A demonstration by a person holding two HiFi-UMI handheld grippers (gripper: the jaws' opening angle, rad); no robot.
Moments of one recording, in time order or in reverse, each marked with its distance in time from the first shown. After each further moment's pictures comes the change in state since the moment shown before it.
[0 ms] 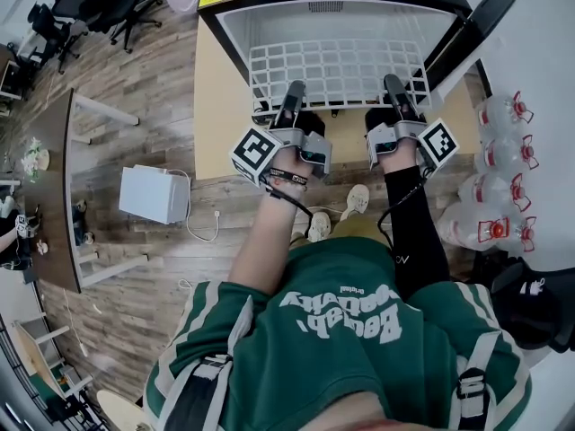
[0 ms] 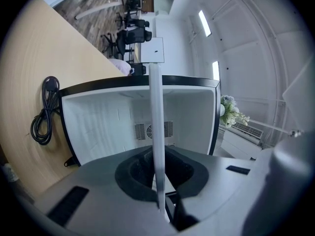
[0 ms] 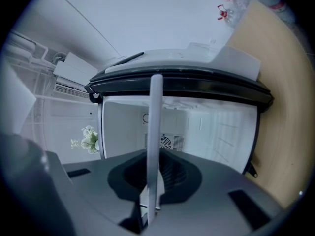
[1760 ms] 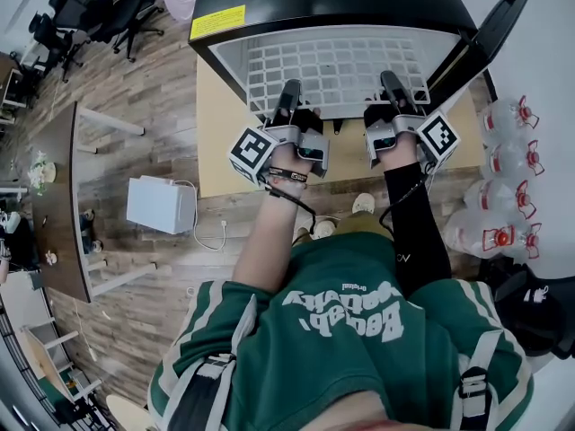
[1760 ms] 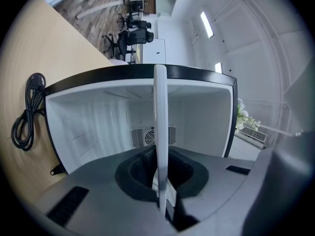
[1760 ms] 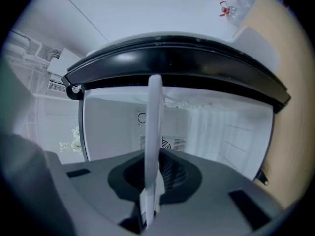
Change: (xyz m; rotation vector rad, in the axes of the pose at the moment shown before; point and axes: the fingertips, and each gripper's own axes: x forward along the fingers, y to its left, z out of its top) left arm 0.058 -0.001 0.023 -0.021 -0.028 0.017; right arm 0.058 0.000 0.017 0.008 0.018 -0.044
